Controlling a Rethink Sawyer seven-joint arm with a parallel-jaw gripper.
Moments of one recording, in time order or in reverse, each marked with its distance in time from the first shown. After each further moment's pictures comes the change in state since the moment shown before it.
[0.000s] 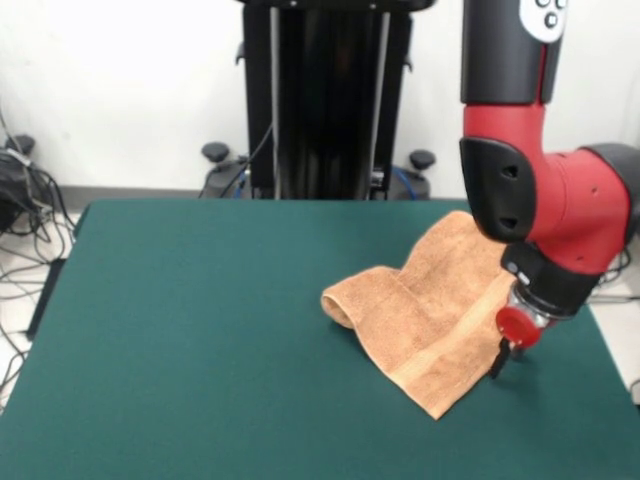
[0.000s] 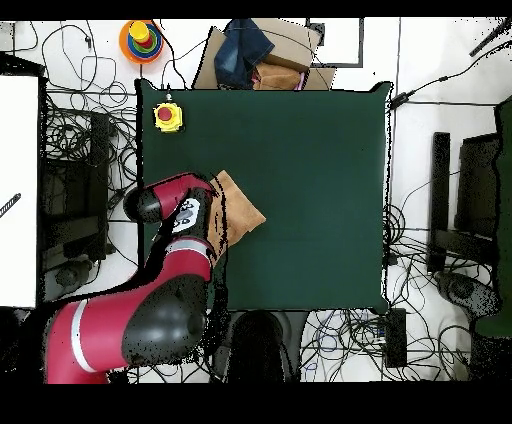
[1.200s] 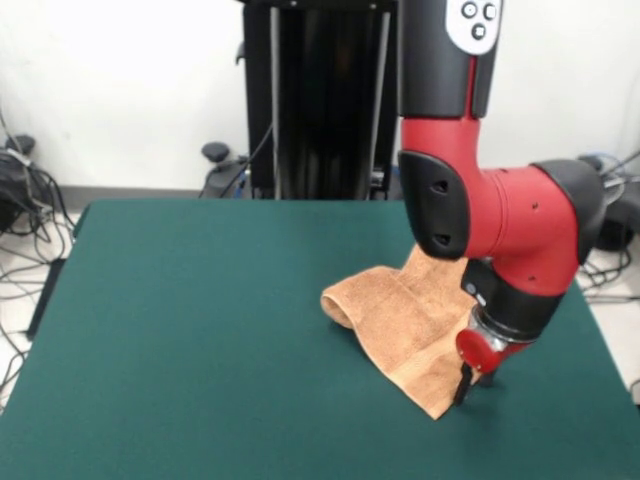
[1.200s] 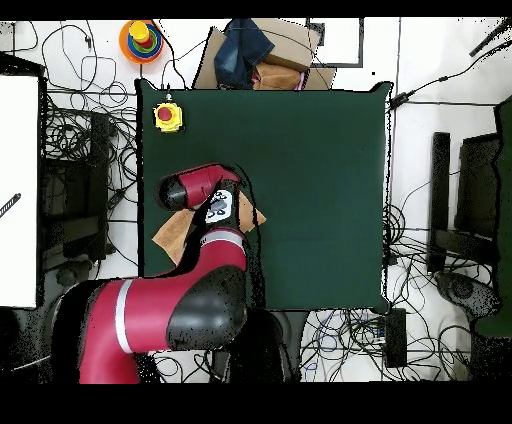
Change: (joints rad) arm -0.118 0.020 0.043 -0.047 -0.052 -0.033 0.000
